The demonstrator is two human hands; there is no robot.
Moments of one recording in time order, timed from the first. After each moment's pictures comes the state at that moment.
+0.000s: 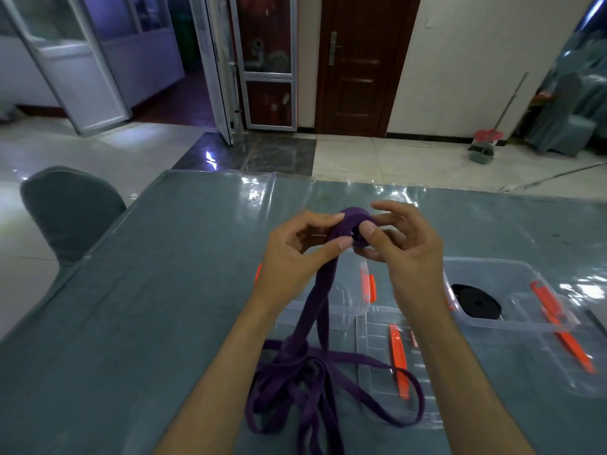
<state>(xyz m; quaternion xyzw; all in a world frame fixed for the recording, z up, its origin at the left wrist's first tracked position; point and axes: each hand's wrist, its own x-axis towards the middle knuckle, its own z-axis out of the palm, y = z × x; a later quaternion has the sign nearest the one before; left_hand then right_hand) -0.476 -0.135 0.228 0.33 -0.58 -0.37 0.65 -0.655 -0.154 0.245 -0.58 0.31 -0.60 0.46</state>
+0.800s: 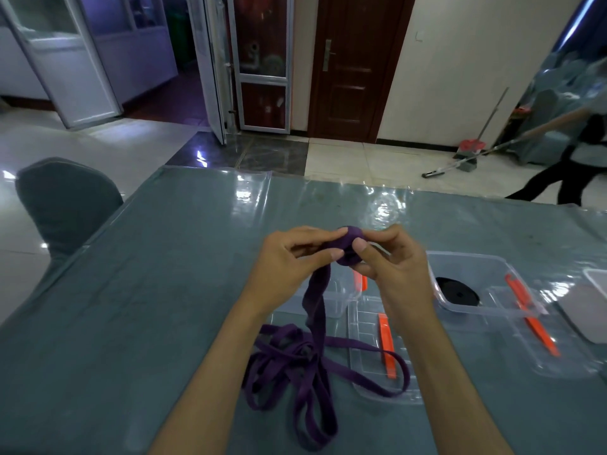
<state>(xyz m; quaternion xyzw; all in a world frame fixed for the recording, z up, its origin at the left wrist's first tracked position) -0.461 -0.084 0.229 0.37 -0.61 -0.40 0.58 -0.655 -0.098 0.239 -0.54 0.34 -0.57 0.51</state>
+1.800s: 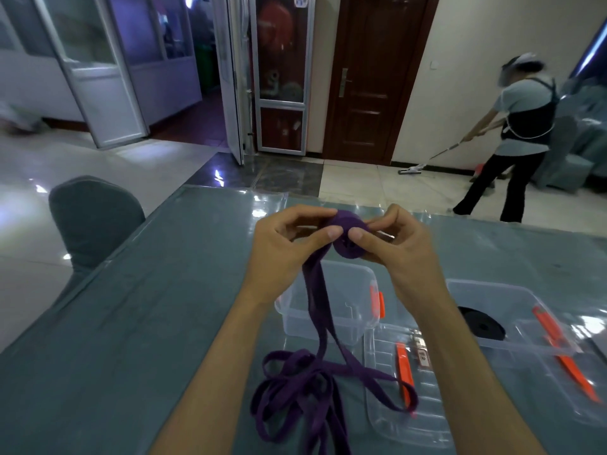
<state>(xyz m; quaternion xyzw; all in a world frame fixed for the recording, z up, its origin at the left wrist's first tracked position) -0.424 -0.109 0.264 0.36 -0.60 -0.29 0.65 -0.622 -0.133 0.292 -0.61 0.29 -0.54 0.50</state>
